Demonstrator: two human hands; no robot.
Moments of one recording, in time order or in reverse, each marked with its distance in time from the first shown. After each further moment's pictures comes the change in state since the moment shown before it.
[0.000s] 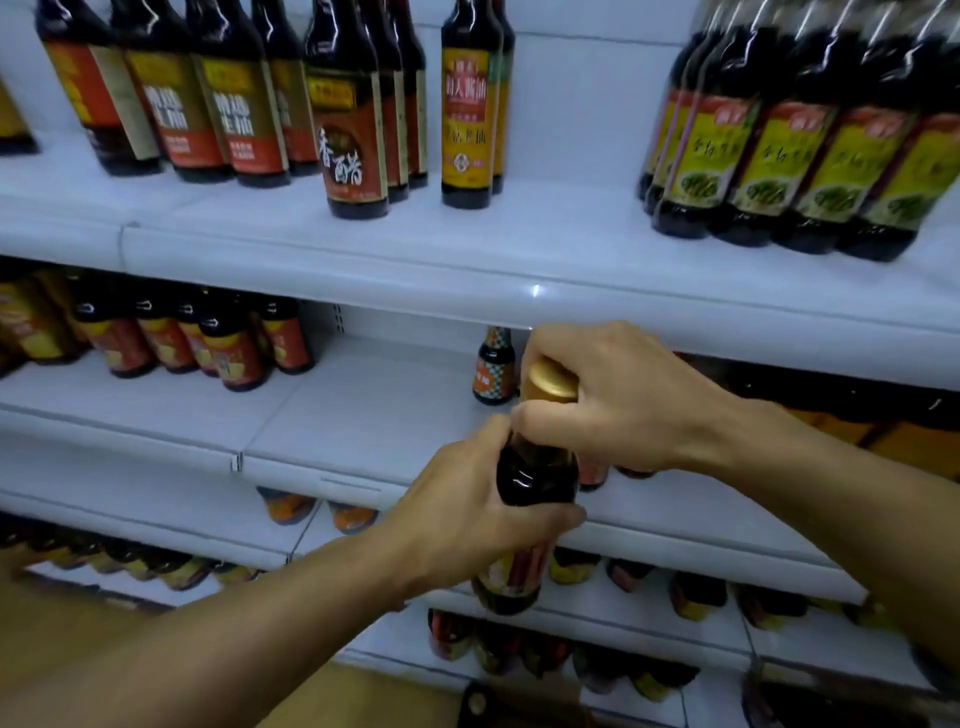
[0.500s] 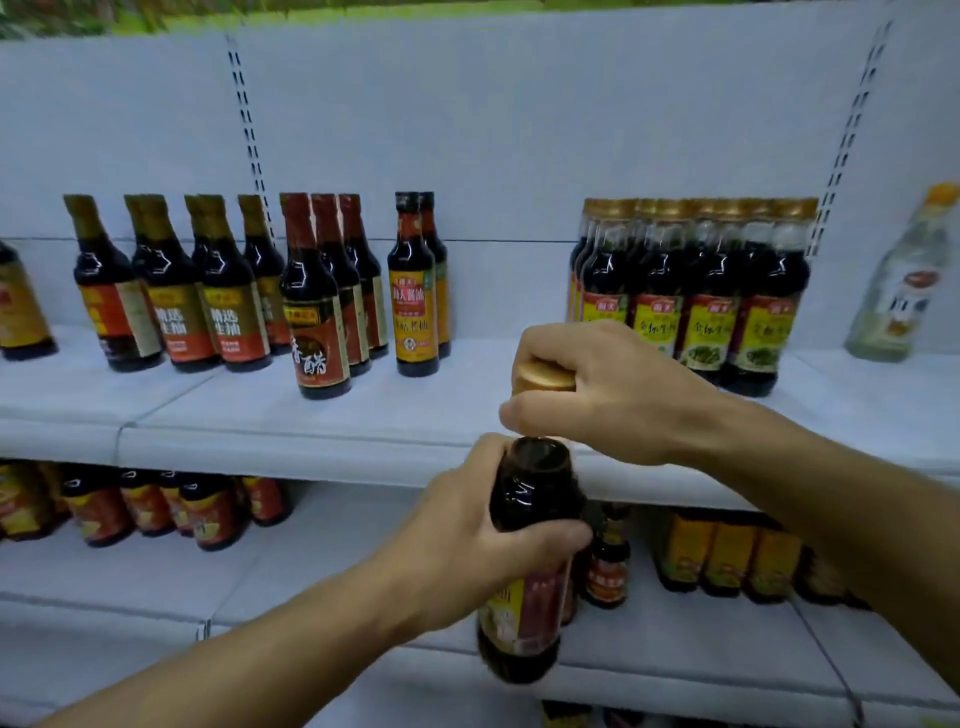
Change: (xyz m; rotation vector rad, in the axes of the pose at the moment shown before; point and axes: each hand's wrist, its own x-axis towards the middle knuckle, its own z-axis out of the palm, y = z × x) left_hand 0.039 0.137 -0.030 0.012 -0.008 0.209; right_hand 0.002 0.002 -0.138 0.087 0.226 -0.074
